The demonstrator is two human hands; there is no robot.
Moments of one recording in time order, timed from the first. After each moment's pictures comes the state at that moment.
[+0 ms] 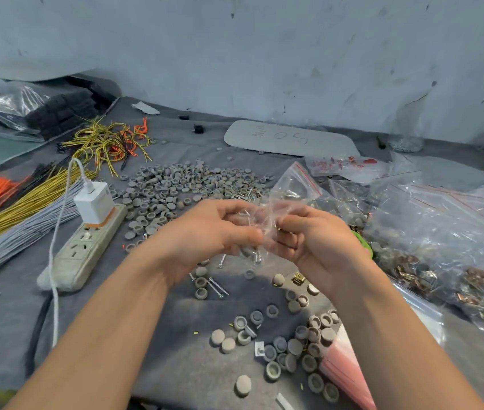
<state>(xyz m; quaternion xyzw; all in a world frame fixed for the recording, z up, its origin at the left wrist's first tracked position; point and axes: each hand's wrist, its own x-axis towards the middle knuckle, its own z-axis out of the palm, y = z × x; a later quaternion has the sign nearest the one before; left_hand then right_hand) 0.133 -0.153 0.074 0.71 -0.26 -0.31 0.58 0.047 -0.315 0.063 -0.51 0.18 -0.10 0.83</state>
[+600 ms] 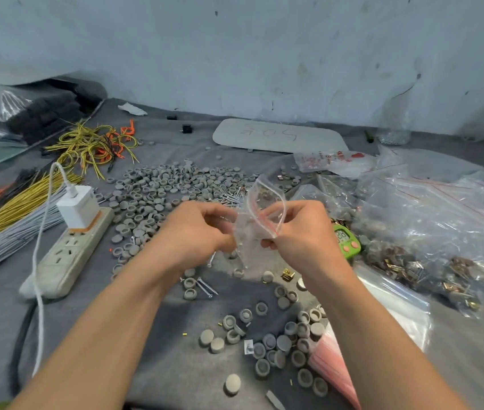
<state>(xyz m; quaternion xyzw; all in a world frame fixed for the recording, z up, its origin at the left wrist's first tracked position) 0.136 -0.162 0.062 0.81 -0.21 -0.18 0.51 0.046 -0.313 0.058 -0.78 0.23 -0.20 0.55</state>
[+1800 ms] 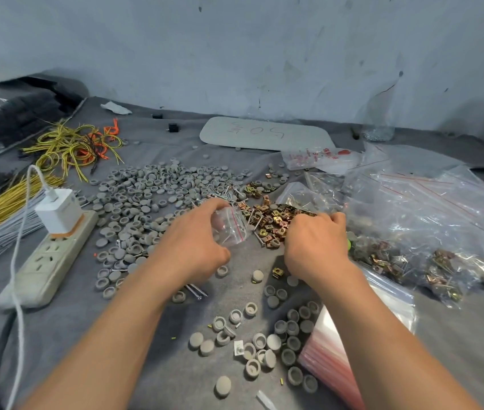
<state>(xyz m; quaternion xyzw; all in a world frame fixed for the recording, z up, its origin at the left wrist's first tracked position) 0.124 -0.180 0.060 0.91 -0.30 -0.08 0.29 0.040 -0.342 0.054 -0.95 0.31 0.02 -0.01</state>
